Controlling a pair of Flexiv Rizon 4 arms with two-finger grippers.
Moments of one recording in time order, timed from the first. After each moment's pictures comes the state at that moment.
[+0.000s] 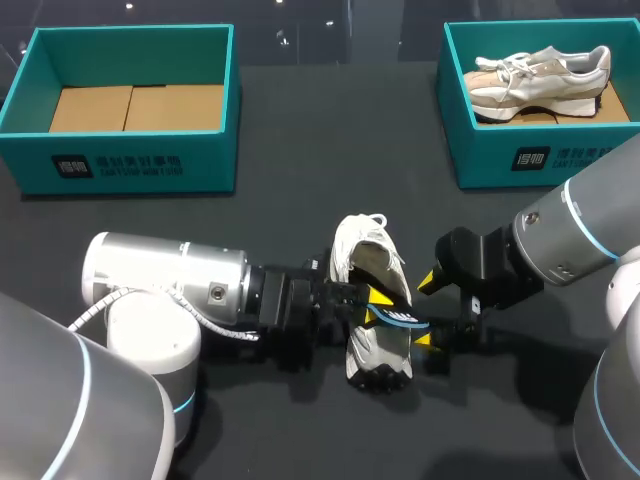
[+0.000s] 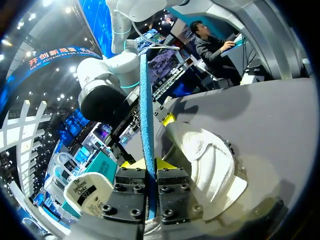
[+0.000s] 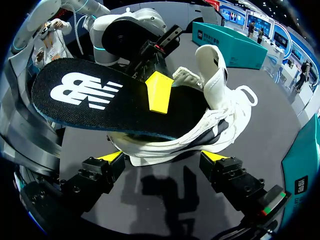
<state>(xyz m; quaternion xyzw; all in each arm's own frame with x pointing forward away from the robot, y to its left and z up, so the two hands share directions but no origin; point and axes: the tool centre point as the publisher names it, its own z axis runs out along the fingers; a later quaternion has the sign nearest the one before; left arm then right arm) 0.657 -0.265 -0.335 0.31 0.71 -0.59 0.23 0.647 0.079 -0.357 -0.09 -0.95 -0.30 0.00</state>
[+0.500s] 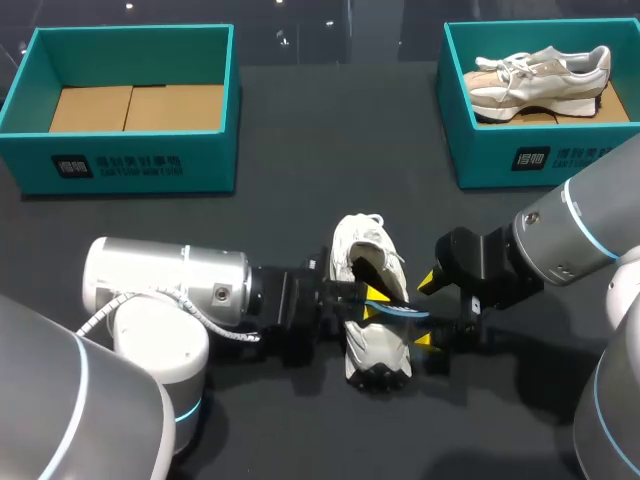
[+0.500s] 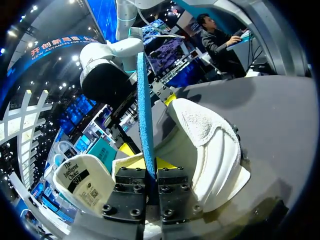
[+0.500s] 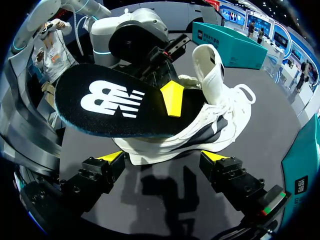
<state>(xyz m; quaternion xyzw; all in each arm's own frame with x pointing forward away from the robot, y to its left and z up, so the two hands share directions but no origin) 0.672 -0.262 -0.352 0.28 0.74 -0.57 0.23 0.647 0.079 -0.357 -0.09 -0.95 -0.30 0.00</state>
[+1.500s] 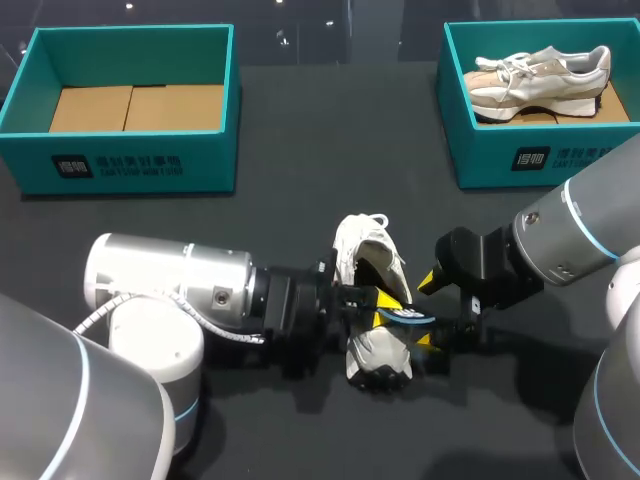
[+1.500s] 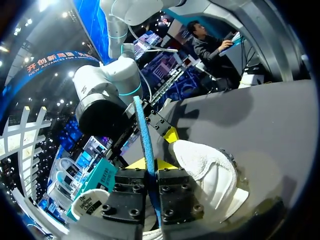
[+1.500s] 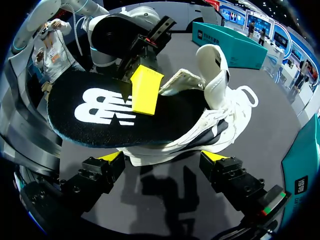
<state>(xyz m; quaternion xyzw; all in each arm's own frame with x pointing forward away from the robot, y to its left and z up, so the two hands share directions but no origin) 0.641 -0.275 -0.320 0.33 0.69 -0.60 0.24 0.647 0.079 -0.357 -0.09 -0.95 -0.30 0.00</state>
